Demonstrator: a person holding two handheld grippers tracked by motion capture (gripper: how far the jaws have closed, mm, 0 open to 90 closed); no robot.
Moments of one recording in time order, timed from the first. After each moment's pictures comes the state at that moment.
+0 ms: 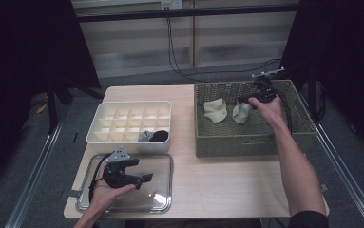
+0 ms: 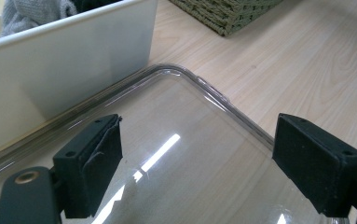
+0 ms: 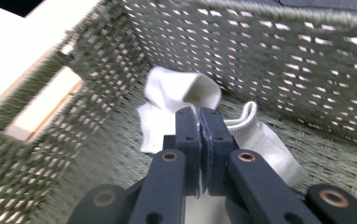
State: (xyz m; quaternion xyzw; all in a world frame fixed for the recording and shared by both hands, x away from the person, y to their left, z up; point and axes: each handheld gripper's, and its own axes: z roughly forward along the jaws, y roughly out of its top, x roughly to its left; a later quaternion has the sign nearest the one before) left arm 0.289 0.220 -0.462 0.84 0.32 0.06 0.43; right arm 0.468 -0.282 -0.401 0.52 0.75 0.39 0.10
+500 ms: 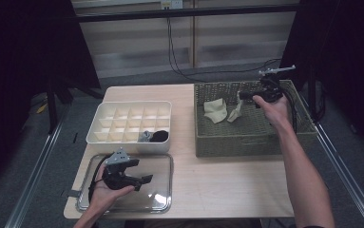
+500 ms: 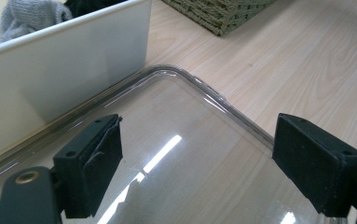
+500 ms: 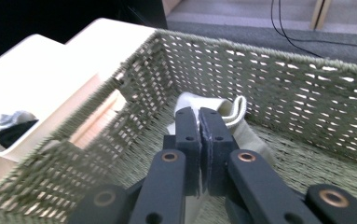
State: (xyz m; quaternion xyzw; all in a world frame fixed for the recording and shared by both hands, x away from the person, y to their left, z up) left arm 0.286 0.221 -0.461 0.84 0.31 0.07 0.43; right arm 0.438 -0.282 -0.370 0.49 0.73 0.45 0.12
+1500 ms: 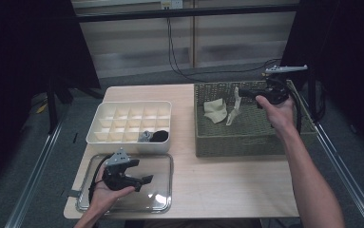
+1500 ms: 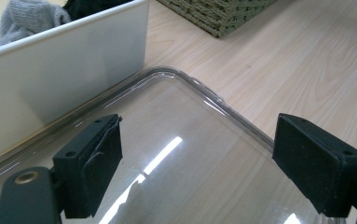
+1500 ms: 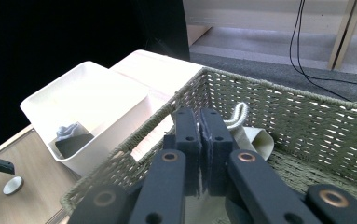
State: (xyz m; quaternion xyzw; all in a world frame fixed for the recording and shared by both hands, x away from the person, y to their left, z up) left arm 0.283 0.219 -0.460 0.84 0.31 0.07 0.43; right arm 0.396 -0.269 -0.334 0.45 0.72 0.51 0.14
